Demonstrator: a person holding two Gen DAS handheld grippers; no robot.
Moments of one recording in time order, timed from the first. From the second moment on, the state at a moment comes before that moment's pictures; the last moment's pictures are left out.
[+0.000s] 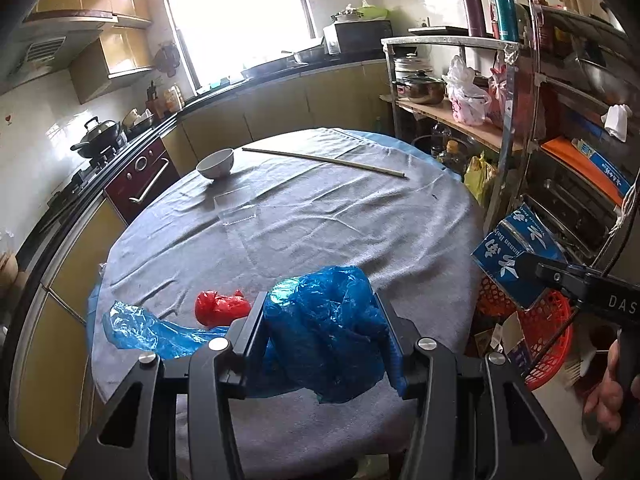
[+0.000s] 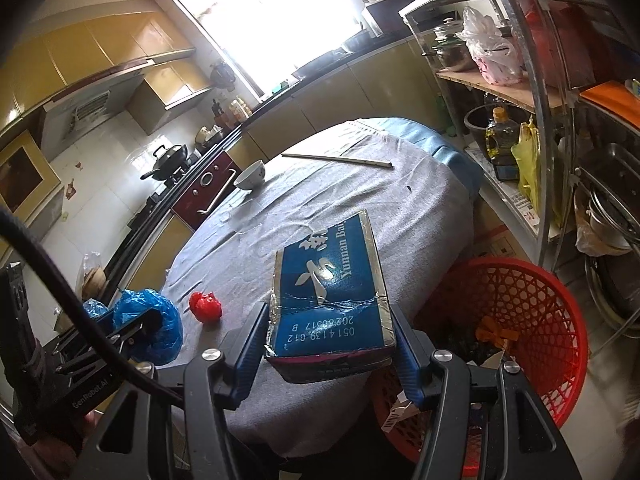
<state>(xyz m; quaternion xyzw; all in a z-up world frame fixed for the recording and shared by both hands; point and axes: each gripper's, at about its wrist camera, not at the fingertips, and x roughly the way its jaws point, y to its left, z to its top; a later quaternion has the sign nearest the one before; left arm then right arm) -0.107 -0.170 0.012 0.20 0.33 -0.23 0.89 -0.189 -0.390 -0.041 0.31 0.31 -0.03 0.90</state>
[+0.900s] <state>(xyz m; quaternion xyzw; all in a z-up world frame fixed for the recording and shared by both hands) -0.098 -0.188 -0.022 0.21 0.38 -0.24 0.87 -0.190 -0.422 -0.094 0.36 0.33 -0.06 0.87</state>
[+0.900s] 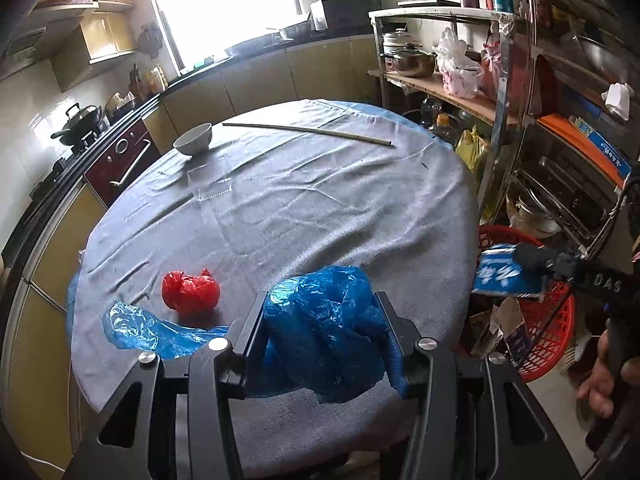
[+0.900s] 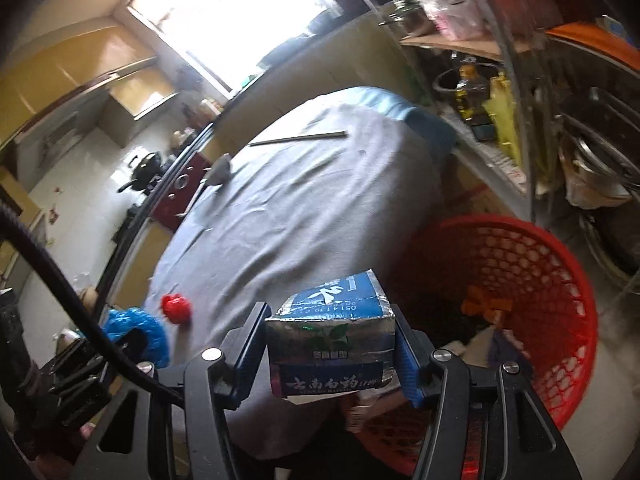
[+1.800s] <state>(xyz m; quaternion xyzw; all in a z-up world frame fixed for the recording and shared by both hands) -0.139 -0.281 -0.037 0.25 0.38 -0.40 0.80 -0.243 -0.500 -0.111 0.41 0.31 -0.15 0.84</state>
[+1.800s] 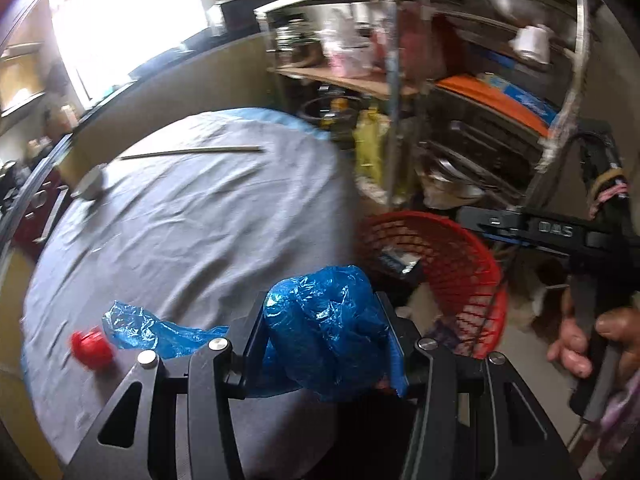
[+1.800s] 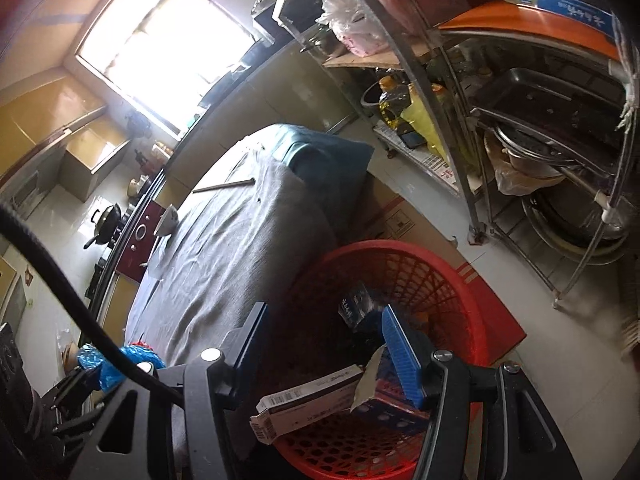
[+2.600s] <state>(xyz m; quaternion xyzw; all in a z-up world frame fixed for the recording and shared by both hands) -0.154 -0.322 -0.045 0.26 0.37 -0.48 0.75 -0.269 -0.527 -0.115 0.43 0.29 -0.18 0.83</state>
